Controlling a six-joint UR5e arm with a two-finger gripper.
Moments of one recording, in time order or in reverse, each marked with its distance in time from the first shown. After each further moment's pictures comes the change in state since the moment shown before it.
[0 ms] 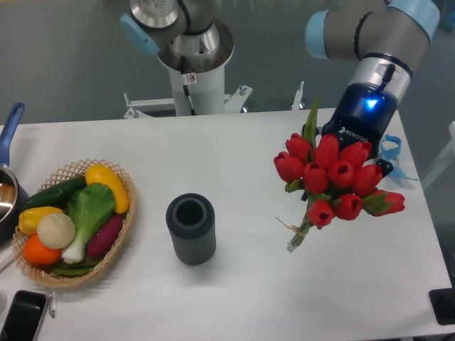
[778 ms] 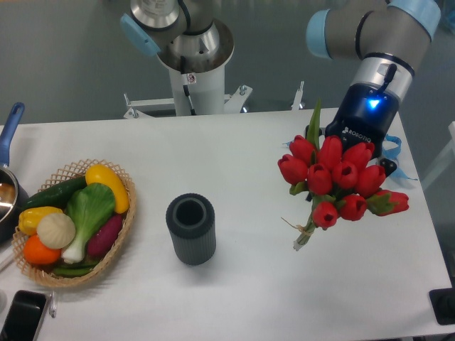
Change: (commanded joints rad) arm 0.009 0.011 -0.006 0.003 0.100 0.009
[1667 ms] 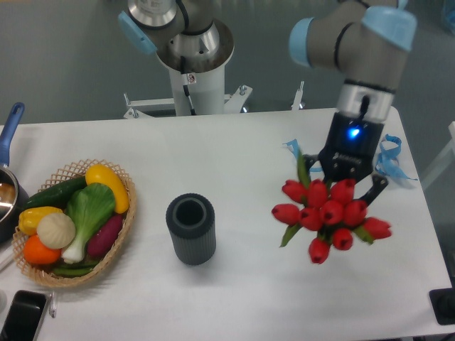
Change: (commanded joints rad) arm -0.147 -0.040 -0.063 -0.002 0.551 0.170
